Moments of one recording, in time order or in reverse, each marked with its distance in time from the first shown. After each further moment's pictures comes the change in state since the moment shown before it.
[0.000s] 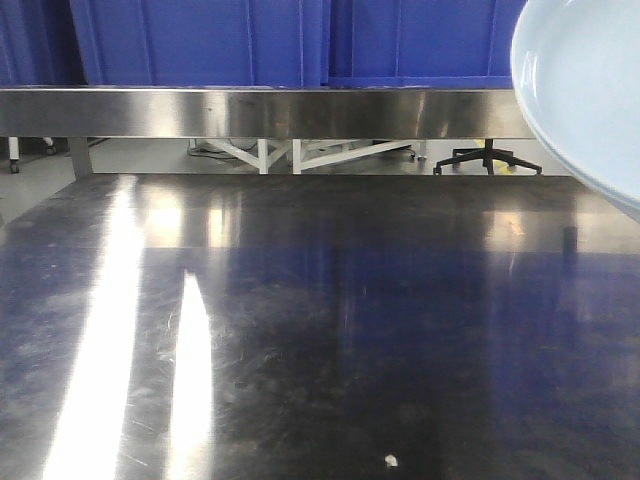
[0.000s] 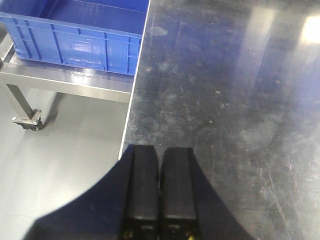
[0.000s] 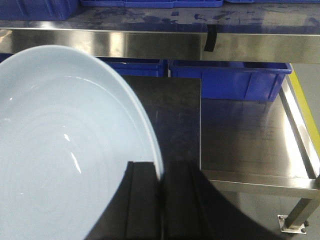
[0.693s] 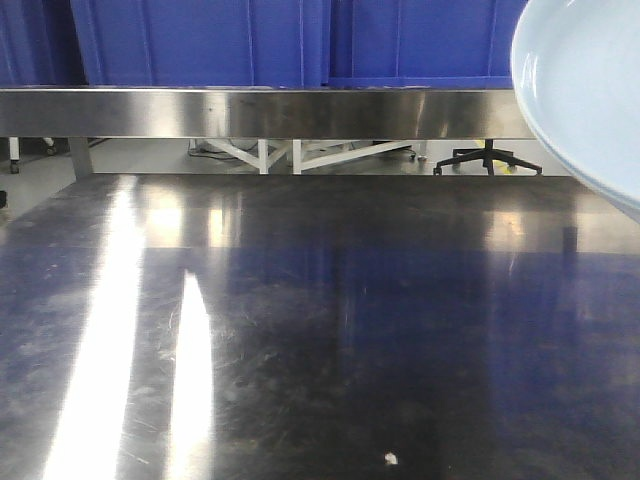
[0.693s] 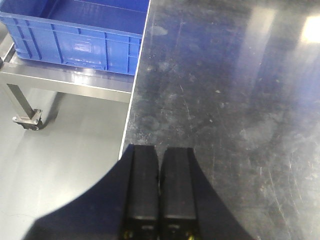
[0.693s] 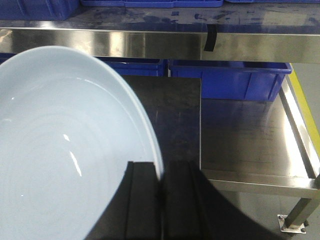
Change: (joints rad) left arm 0.000 0.000 0.000 0.000 0.000 0.000; right arm 0.000 0.000 0.000 0.000 0.000 0.000
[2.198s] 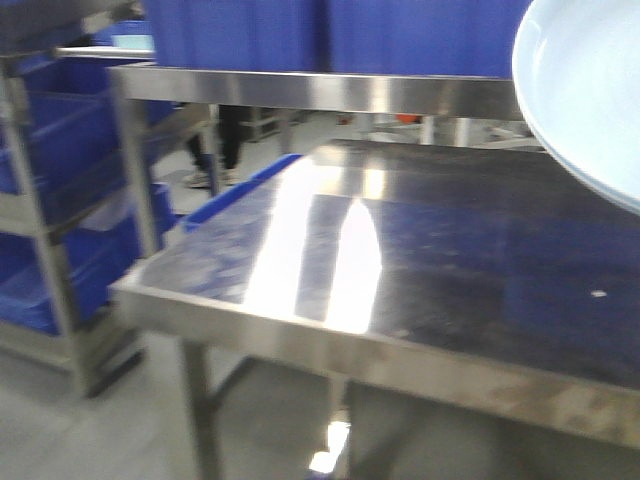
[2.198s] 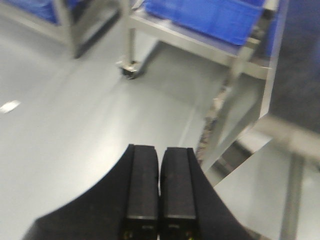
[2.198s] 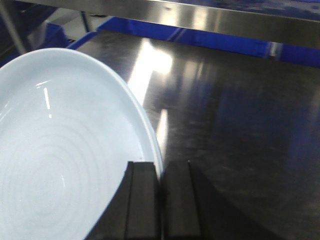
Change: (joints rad) left arm 0.000 -0.001 0.000 0.000 -0.002 0.000; right arm 0.000 0.000 0.000 0.000 0.000 -0.002
